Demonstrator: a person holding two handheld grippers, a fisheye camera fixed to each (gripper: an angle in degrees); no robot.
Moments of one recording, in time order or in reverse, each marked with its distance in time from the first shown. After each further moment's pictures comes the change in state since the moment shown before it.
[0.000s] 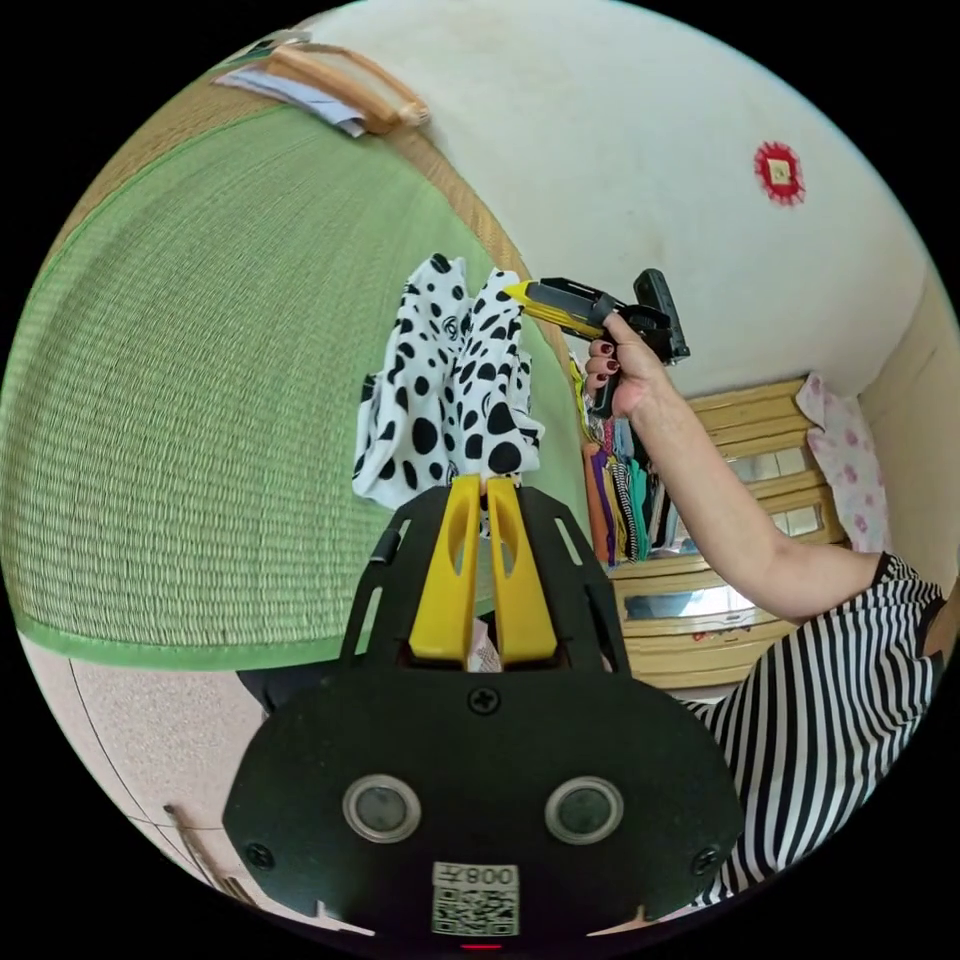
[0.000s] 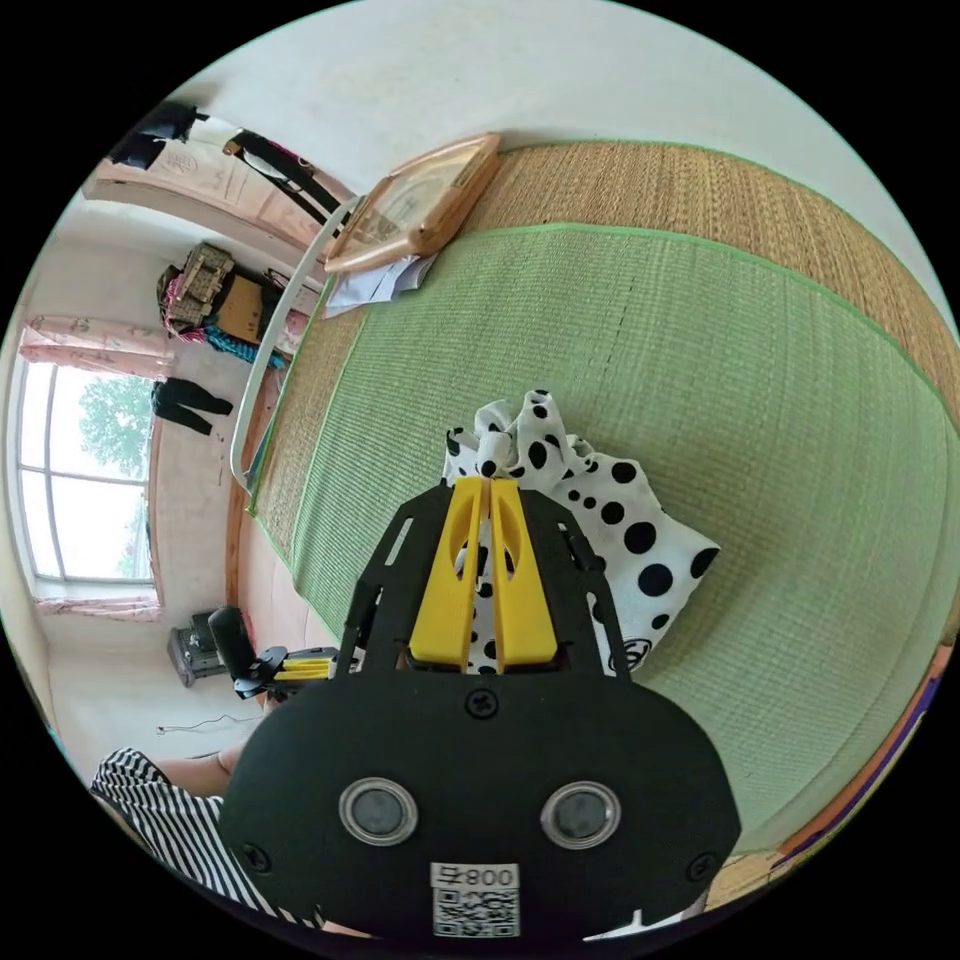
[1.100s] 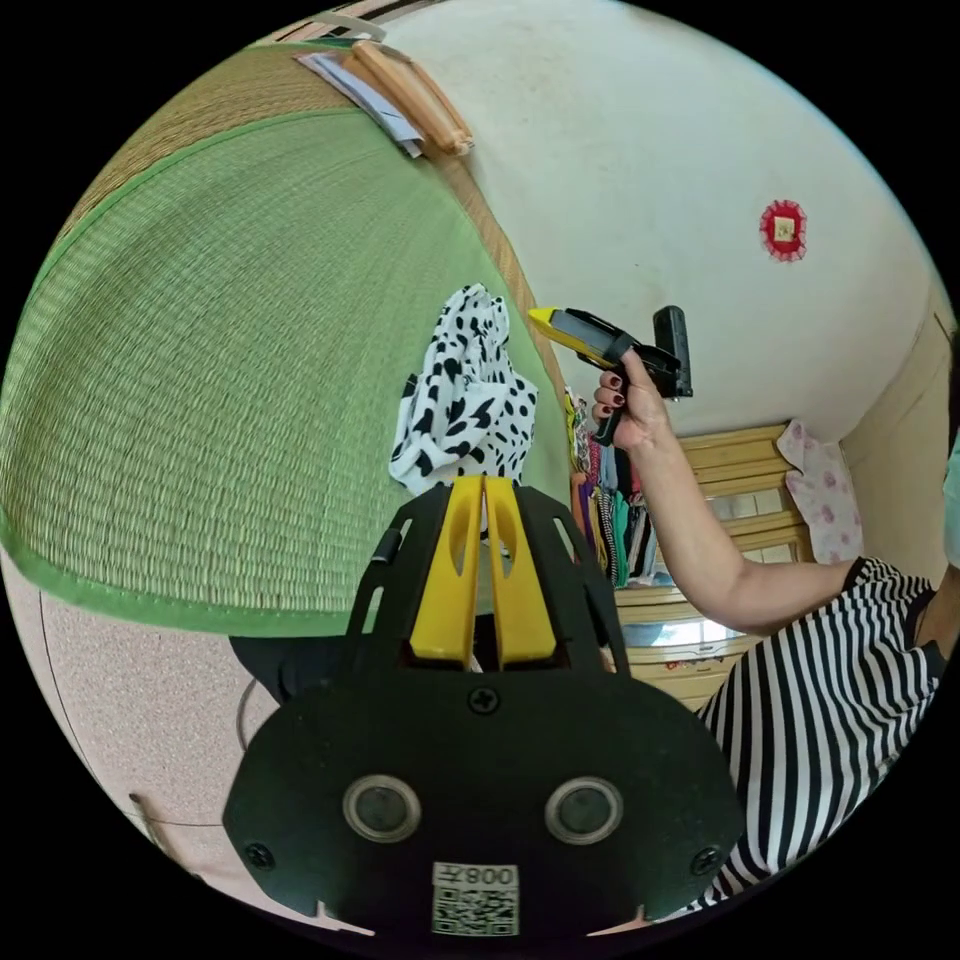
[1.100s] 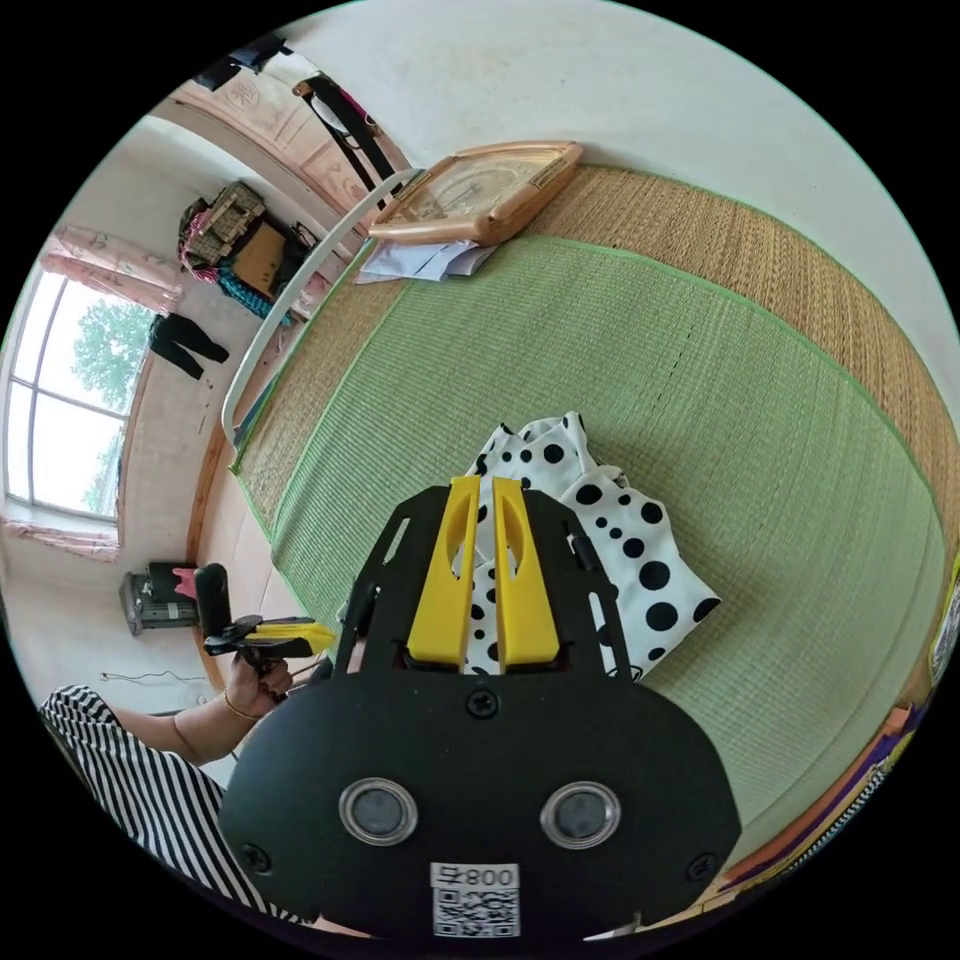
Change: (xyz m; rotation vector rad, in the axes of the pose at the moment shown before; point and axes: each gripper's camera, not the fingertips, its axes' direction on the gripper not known) left arm -0.045 -0.020 -0.191 0.072 0.059 -0.066; right arm -0.103 -0.037 0.086 -0.003 0.080 -0.182
